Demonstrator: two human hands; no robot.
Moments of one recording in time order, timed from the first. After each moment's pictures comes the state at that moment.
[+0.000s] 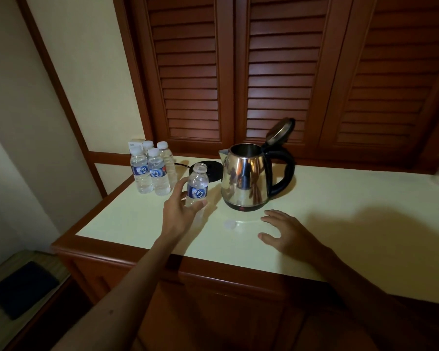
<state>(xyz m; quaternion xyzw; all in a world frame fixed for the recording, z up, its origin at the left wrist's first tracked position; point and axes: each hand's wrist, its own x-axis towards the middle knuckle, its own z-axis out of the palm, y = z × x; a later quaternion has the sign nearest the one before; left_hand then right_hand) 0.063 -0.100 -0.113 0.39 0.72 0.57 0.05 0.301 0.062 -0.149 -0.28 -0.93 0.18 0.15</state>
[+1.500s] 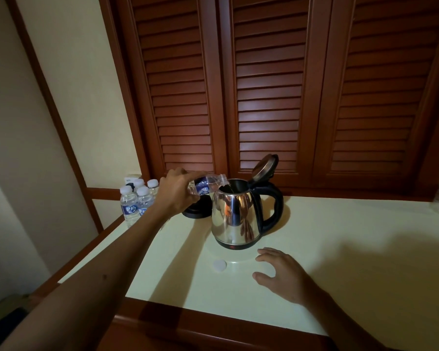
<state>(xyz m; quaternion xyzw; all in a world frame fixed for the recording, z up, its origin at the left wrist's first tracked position) 0.028 -0.027 0.003 0.55 0.78 0.20 -0.21 0.300 0.080 -0.158 -0.26 -0.93 0.19 0.19</state>
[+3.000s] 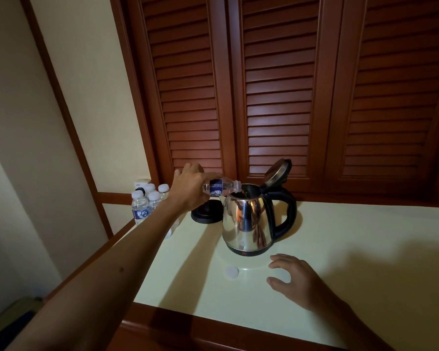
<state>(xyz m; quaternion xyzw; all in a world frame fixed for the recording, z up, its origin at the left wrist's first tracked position) 0.036 -0.024 0.030 0.57 0.78 0.11 -0.24 0.298 0.085 -0.167 -0.27 -0.90 0.21 0.25</state>
